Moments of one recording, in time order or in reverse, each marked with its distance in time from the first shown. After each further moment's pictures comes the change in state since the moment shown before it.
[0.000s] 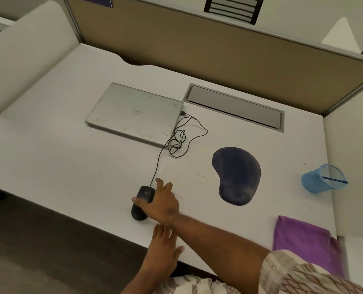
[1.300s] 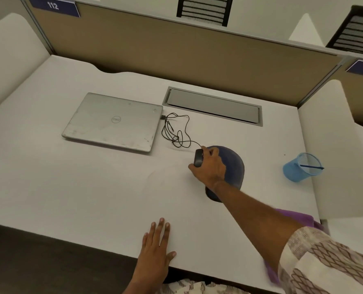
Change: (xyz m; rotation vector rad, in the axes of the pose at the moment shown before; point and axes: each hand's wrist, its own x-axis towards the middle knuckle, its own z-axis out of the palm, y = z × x) left_hand 0.012 -0.025 0.036 -0.050 0.087 0.128; right_hand 0.059 0.110 -0.160 -0.216 0.500 0.080
